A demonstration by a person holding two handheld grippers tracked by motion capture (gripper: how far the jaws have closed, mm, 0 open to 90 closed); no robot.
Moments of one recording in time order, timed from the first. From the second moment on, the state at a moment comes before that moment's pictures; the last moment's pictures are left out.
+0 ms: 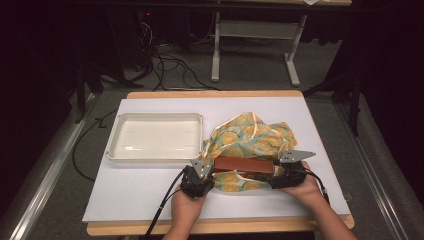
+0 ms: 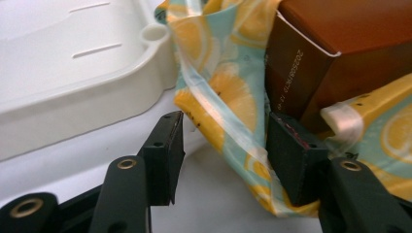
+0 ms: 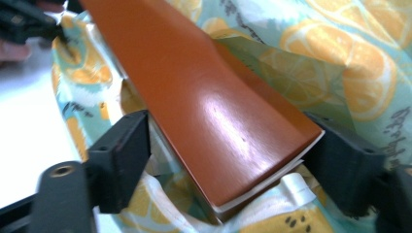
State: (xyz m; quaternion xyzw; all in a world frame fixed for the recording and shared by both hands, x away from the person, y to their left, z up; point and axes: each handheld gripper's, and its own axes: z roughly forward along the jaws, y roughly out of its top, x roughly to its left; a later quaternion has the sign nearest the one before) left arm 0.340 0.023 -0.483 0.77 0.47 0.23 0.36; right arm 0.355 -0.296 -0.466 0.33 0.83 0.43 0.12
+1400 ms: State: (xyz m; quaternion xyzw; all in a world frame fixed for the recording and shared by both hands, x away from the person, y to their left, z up) left arm 0.350 0.015 -0.479 0.77 0.46 0.21 0.39; right arm 0.336 -0.320 -0.453 0.32 0.82 0.47 0.12
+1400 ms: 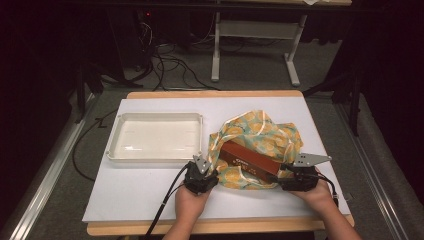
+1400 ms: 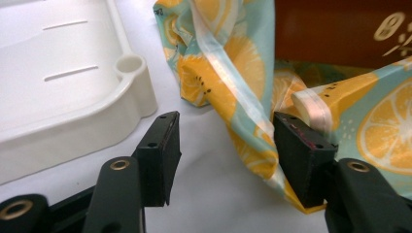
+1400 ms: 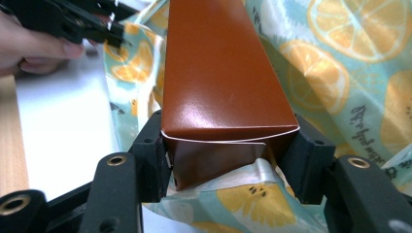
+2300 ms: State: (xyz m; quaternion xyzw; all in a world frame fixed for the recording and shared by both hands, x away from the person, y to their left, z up) left arm 0.357 0.018 -0.471 0.75 0.47 0.23 0.40; right arm 0.327 -0.321 -0.430 0.31 0.79 0.51 0.12
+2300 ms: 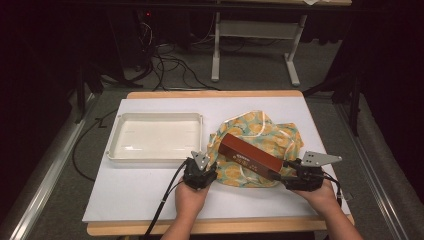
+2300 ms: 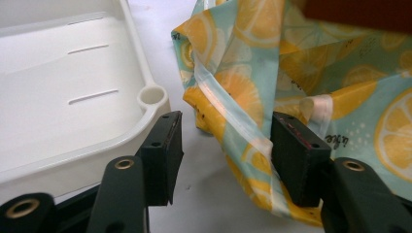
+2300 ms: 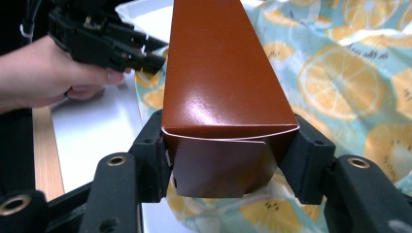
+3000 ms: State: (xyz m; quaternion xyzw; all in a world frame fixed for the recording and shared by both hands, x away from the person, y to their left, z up) left arm 0.339 0.045 -0.438 0.73 0.44 0.23 0.48; right arm 0.340 -0.299 -0.399 0.28 0.80 0.51 0.14
